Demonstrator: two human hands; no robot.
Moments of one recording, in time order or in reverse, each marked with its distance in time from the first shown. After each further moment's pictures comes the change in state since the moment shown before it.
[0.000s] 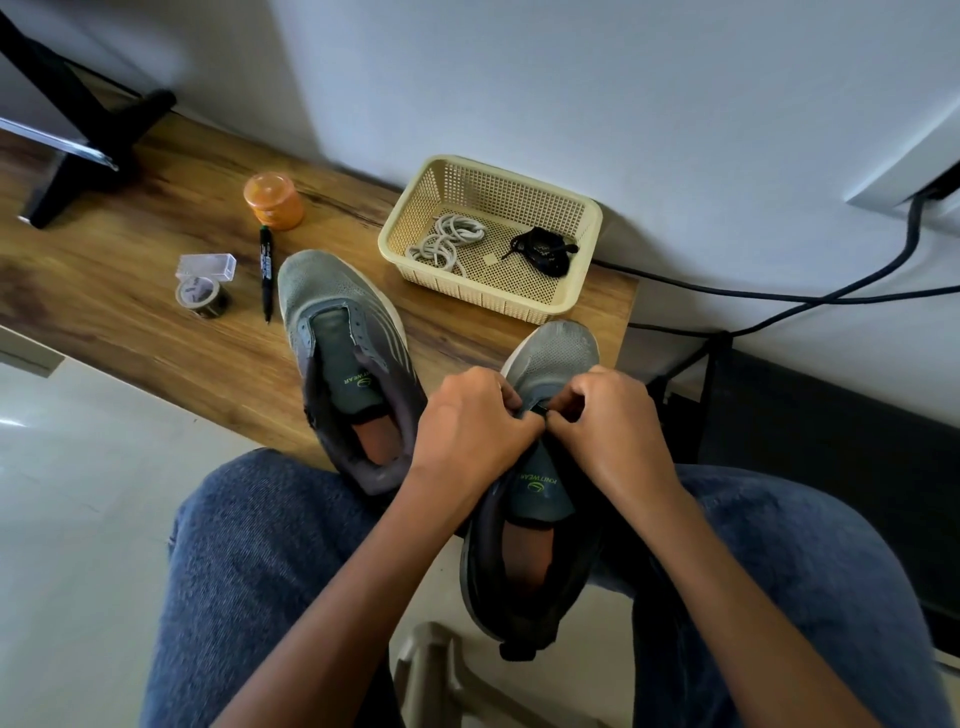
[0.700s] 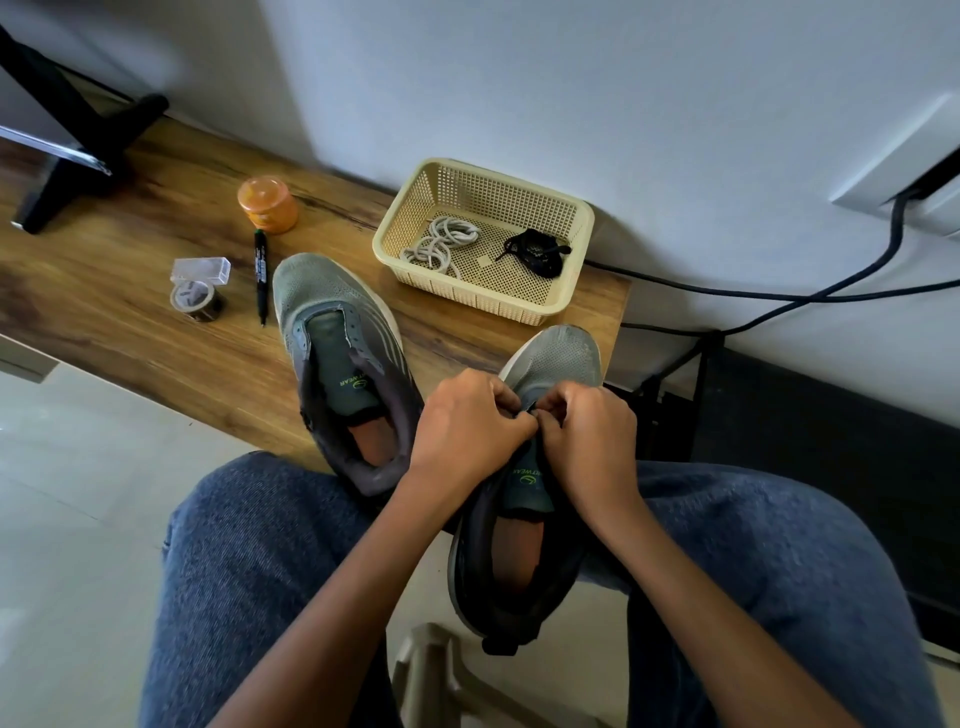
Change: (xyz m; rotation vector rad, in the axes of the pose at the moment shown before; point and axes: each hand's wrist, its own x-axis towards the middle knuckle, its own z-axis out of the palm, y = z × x) left_hand -0.001 0.002 -0.003 -0.044 -0.053 0.033; right_hand -0.008 -0.003 0.021 0.008 0.122 0.049
